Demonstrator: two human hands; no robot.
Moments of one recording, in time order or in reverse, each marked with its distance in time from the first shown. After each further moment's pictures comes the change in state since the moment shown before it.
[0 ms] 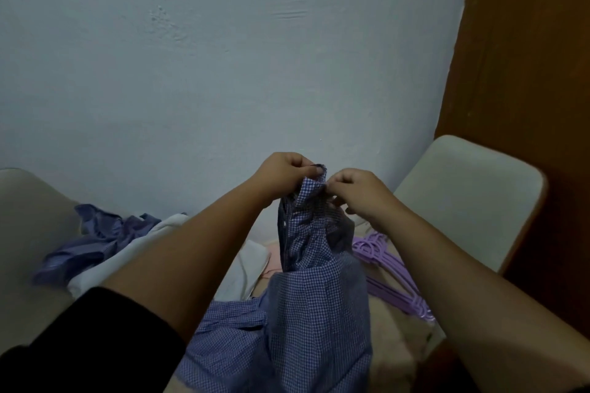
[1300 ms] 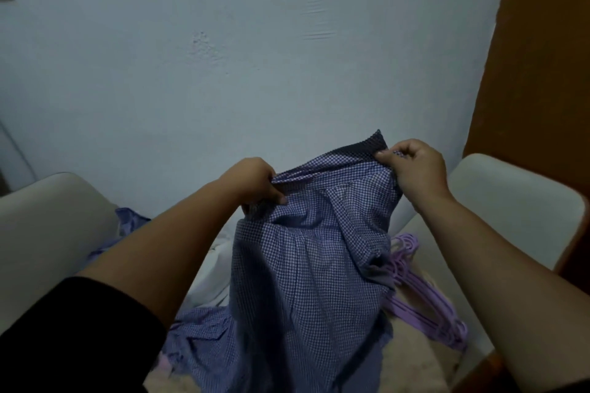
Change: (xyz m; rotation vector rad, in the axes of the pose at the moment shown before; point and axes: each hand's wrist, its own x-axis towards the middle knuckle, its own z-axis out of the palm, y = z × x) left_hand -0.010 -0.008 -0.085 0.875 -0.014 -0.108; right_hand 0.034 -0.015 -0.037 0.121 0.433 -0.218
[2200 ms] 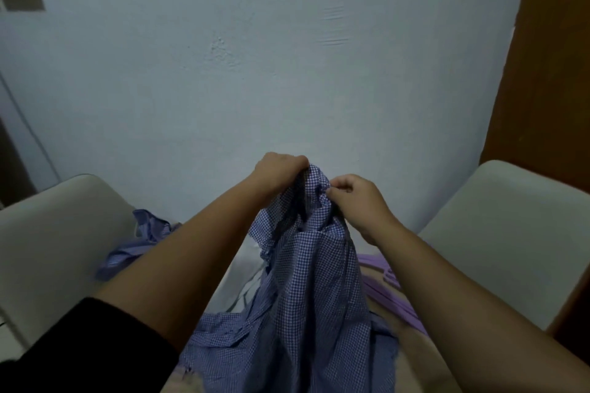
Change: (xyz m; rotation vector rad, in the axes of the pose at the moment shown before) left_hand -0.006 0.021 -0.003 -0.738 0.157 -0.154; right_hand -0.055 -0.017 0.078 0.023 -0.406 0.176
